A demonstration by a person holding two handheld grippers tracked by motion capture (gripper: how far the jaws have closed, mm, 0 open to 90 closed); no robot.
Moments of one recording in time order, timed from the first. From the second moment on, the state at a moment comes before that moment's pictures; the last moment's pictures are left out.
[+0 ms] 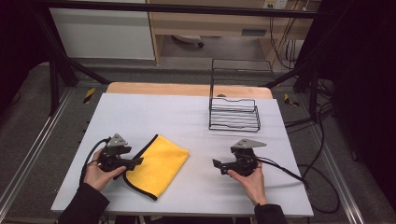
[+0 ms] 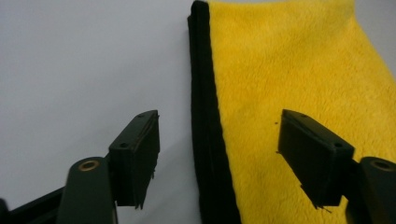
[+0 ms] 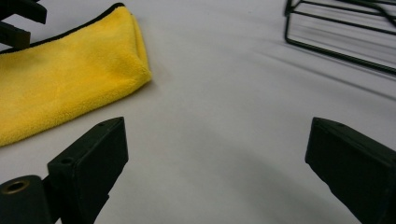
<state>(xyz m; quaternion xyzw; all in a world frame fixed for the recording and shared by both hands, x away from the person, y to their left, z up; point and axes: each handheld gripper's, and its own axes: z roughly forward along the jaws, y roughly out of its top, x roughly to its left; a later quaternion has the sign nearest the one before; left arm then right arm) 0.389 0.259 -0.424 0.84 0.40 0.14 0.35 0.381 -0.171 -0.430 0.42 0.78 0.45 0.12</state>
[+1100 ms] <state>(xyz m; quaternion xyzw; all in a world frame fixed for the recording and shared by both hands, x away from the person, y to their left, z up) 0.372 0.270 -0.438 0.83 0.42 0.11 0.34 0.413 -0.058 -0.454 0.46 0.77 0.44 0.03</state>
